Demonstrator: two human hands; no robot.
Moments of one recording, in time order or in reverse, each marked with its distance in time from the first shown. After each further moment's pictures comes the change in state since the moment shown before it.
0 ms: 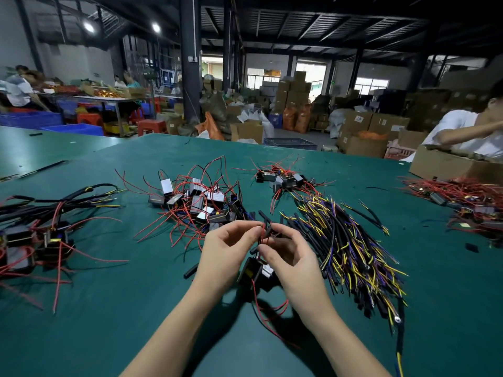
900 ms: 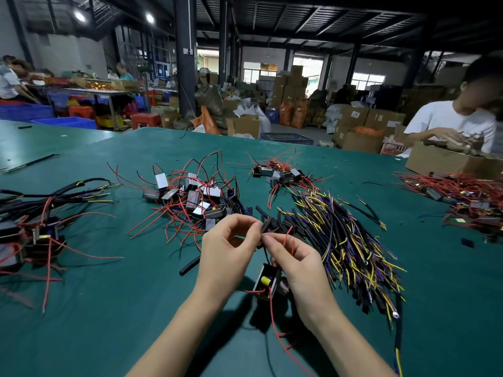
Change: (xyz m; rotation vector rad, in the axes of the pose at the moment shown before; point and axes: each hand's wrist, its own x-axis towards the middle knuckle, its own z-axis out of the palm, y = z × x) left_hand -0.007 -0.002 0.007 0.197 0.083 0.188; right_hand -0.004 -0.005 -0.002 0.122 -0.006 0.146
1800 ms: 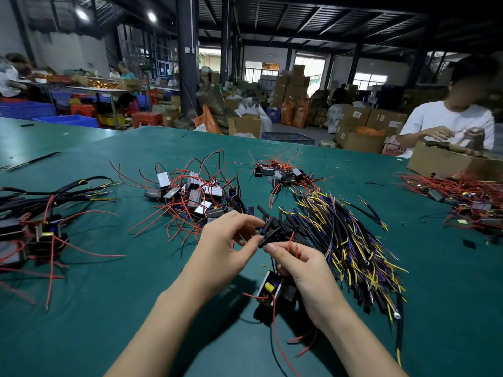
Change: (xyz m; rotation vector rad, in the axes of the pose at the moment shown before) left_hand 0.009 0.009 -0.024 0.362 -0.251 0.294; right_hand 0.003 0.001 -0.012 -0.082 -0.018 0.063
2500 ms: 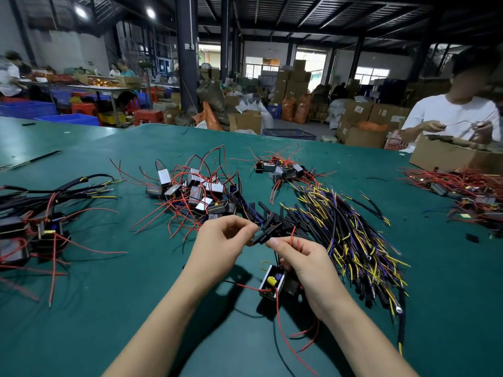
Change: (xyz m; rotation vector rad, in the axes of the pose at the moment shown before) left_hand 0.000 -0.009 0.008 -0.274 0.025 -0.453; right_hand 0.002 0.000 -0.003 -0.054 0.013 0.050
